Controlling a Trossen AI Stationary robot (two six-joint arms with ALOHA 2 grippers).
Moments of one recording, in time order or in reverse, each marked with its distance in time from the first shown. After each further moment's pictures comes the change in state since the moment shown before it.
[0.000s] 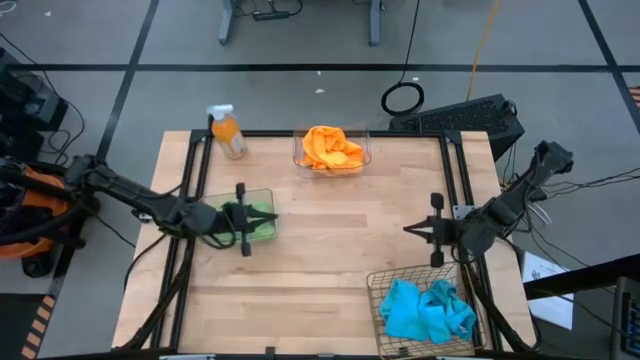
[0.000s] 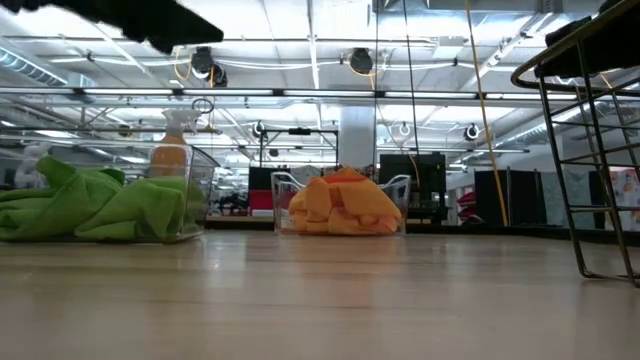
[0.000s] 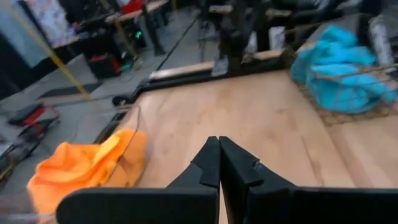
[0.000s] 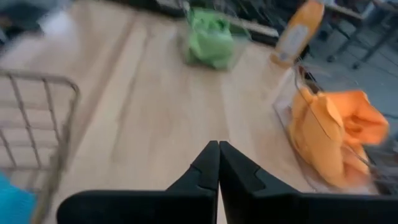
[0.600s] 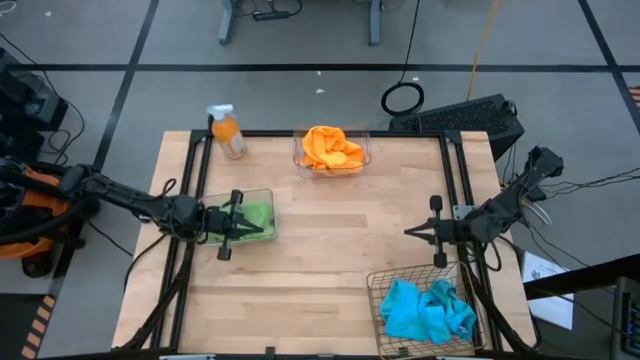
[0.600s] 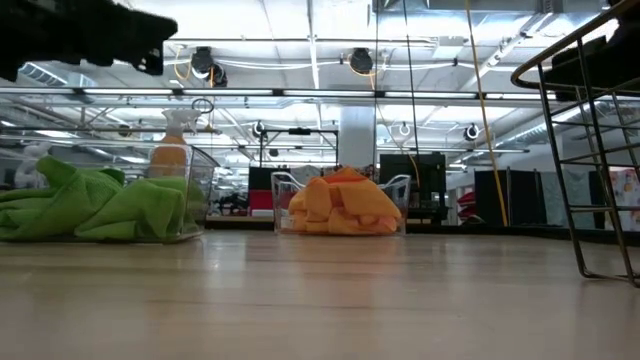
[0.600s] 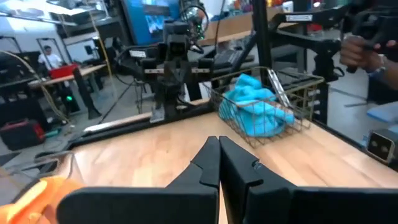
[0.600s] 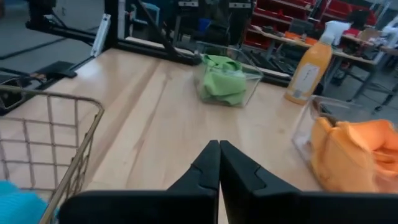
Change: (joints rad) left arm 0.097 -0.272 -0.338 0.320 0.456 0.092; right arm -0.003 -0.275 -0.279 0.338 -0.060 -0.206
